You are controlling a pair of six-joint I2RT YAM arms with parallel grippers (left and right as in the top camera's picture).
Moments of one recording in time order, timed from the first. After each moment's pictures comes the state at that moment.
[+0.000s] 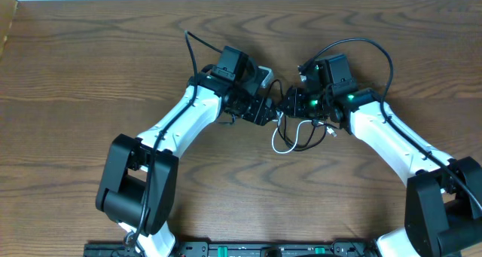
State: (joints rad) left arm -0.43 1.85 1.27 -0.60 0.51 -0.02; right arm 0.35 1.69 1.07 -0.38 -0.47 0.51
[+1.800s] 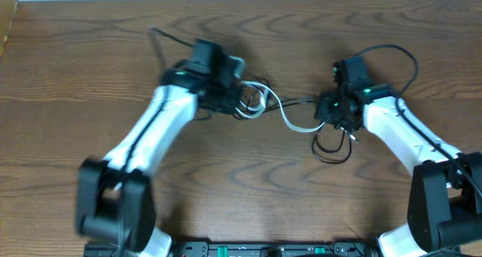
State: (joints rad) left arm -0.30 1.72 1.27 -0.71 0.36 -0.02; right arm 0.23 1.71 1.07 -0.59 -0.13 0.55
